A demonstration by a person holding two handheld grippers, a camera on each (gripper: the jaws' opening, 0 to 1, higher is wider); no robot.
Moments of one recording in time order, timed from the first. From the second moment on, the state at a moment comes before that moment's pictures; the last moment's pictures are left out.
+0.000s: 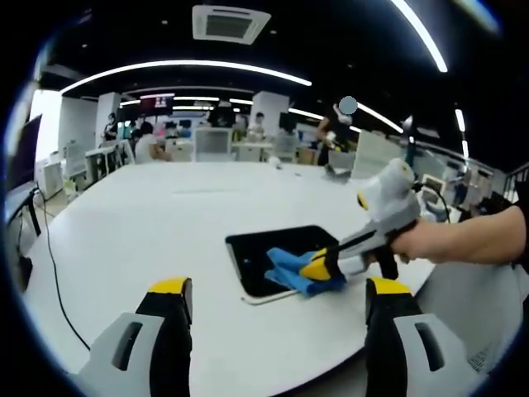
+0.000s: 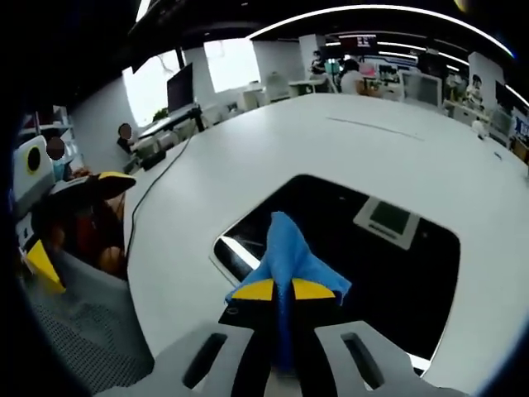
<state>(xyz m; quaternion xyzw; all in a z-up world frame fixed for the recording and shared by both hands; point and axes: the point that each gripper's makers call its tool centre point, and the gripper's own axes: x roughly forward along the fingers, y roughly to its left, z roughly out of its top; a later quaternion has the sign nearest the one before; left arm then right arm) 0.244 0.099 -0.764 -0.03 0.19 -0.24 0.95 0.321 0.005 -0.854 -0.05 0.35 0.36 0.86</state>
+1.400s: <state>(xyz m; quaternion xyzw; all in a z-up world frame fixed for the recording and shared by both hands) 0.245 0.098 -0.764 -0.03 0.19 -0.24 0.95 0.382 -0.004 -0.850 0.00 0.33 0.34 0.88</state>
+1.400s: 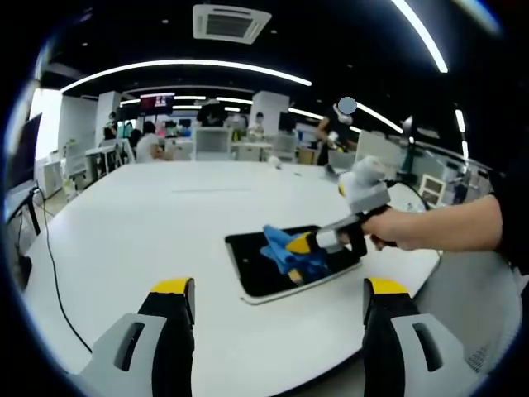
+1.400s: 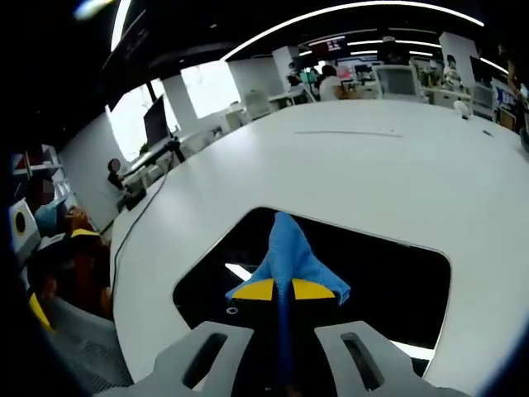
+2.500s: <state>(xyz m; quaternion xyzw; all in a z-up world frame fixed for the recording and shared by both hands) 0.245 0.099 -0.766 -0.03 0.20 -0.24 0.95 0.422 -0.007 -0.849 -0.01 0.32 0.32 0.89</state>
